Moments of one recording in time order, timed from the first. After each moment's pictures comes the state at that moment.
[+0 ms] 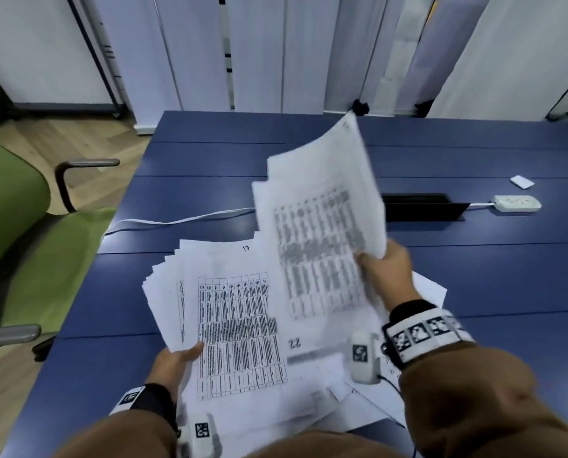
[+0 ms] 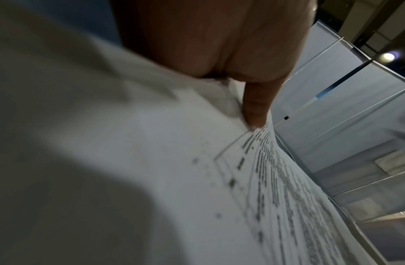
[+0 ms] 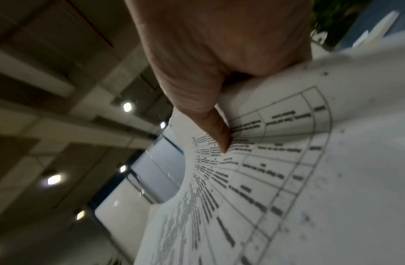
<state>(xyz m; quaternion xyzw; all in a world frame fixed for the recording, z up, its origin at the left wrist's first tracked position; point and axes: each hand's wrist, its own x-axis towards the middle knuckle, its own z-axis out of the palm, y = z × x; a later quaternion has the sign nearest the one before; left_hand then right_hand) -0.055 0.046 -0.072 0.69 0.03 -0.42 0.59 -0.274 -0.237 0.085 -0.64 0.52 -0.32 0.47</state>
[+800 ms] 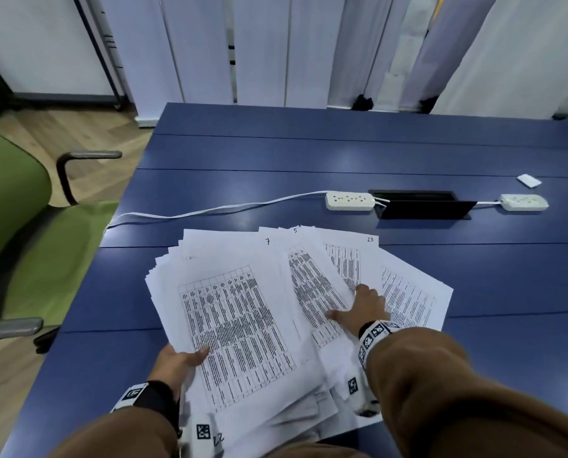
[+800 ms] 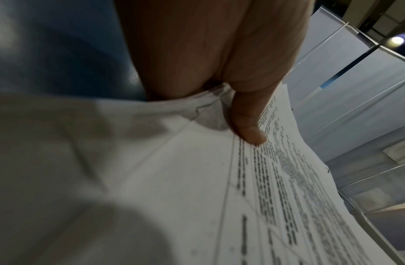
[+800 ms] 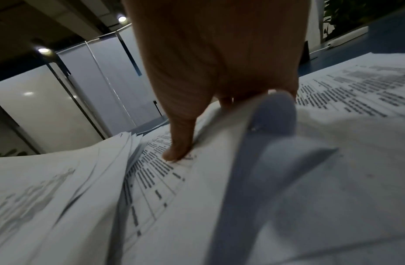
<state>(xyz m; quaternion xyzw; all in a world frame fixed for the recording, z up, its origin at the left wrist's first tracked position) -0.049 0.054 -0.091 0.67 0.02 -0.43 0.61 -0.273 -0.225 -0.038 -0.76 0.61 0.08 0.22</state>
